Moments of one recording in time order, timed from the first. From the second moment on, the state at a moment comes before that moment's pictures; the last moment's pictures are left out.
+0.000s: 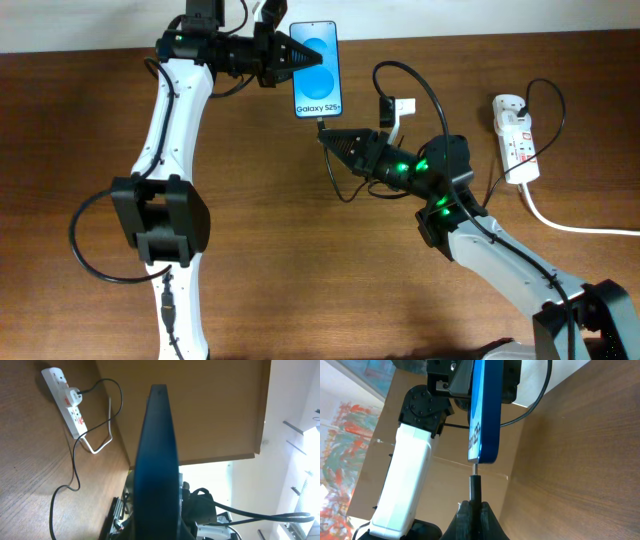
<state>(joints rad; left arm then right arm) -0.13 2.36 2.35 -0.88 1.54 -0.45 0.37 1.50 0.77 0.78 -0.71 1.30</state>
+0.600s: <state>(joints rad) -0.12 2.36 2.35 -0.87 1.51 -0.45 0.36 1.51 0.77 0.79 -0.72 1.30</state>
